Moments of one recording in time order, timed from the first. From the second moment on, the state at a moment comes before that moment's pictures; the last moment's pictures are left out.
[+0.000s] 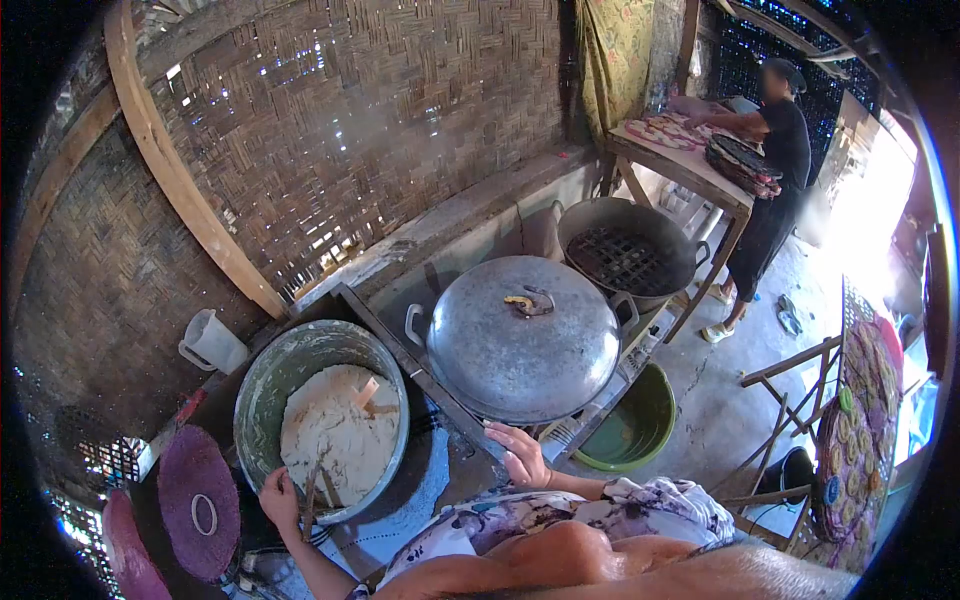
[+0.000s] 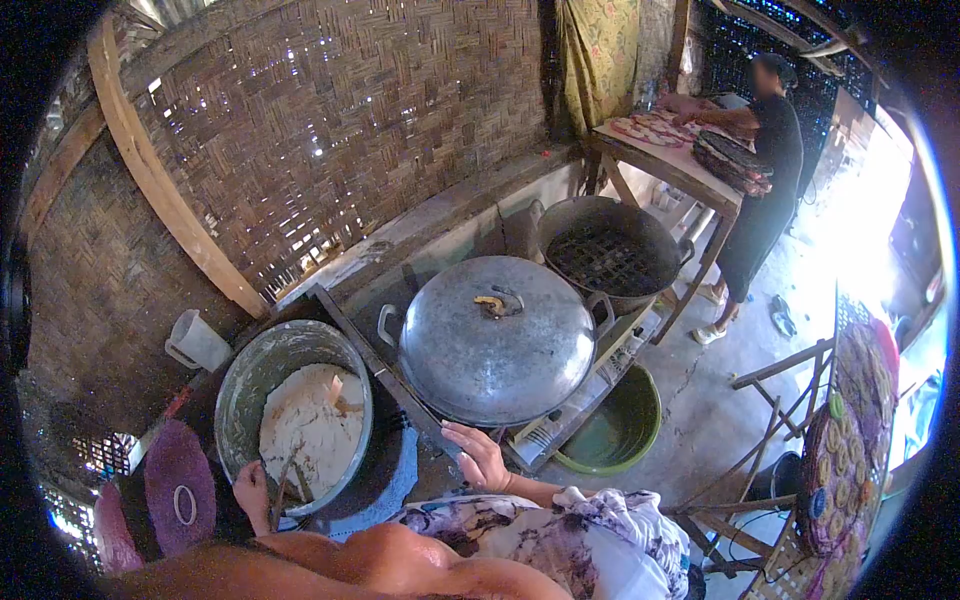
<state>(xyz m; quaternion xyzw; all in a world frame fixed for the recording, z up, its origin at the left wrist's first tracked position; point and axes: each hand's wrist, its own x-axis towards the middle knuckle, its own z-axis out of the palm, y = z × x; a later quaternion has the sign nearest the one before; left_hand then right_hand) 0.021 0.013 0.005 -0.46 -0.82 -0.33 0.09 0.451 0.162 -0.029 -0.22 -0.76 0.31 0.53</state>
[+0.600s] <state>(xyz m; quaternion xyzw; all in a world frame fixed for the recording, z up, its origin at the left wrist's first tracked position) 0.024 0.013 0.007 -0.45 -0.82 -0.33 0.10 0.450 0.162 -0.031 -0.22 -0.76 0.31 0.53</state>
